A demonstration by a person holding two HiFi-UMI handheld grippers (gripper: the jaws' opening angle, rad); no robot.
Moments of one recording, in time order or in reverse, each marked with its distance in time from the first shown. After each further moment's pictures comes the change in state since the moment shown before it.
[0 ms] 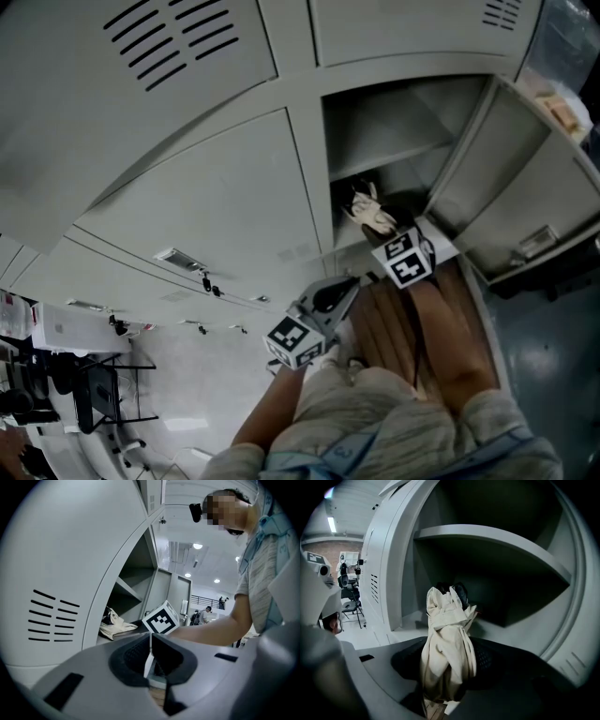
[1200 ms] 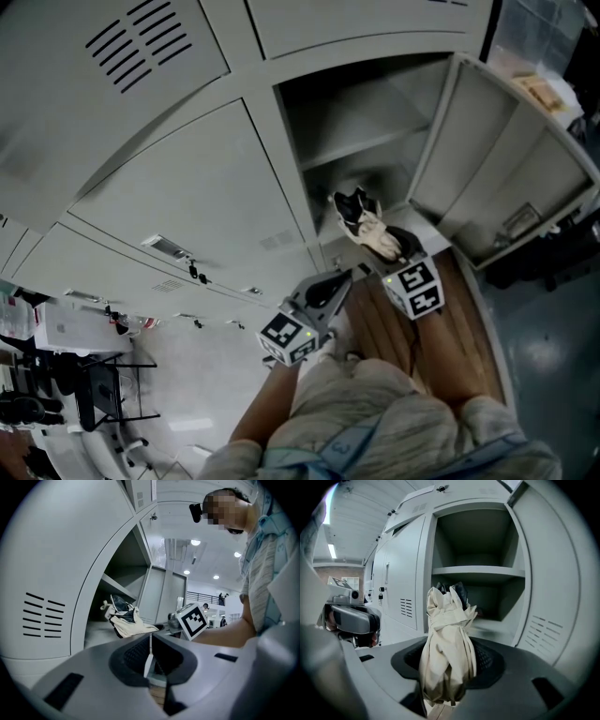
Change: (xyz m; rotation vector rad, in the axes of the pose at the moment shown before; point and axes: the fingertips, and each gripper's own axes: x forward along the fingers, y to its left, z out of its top) left arm 0.007 -0.032 0.000 0.015 0.024 0.017; right arm -0.095 0.029 -0.019 0.177 -0.192 0.081
